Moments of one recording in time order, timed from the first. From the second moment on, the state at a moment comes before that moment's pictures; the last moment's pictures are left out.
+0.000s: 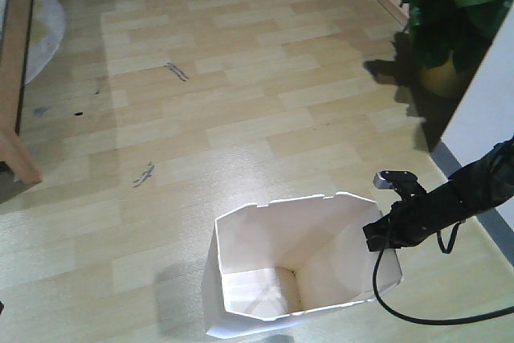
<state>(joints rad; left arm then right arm) -0.01 -0.01 0.03 -0.04 0.27 -0.04 -0.14 2.39 -0.98 1.08 0.54 -1.43</state>
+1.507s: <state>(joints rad) -0.01 -0.01 0.03 -0.04 0.27 -0.04 -0.14 2.39 -0.98 1.08 0.54 -1.43</state>
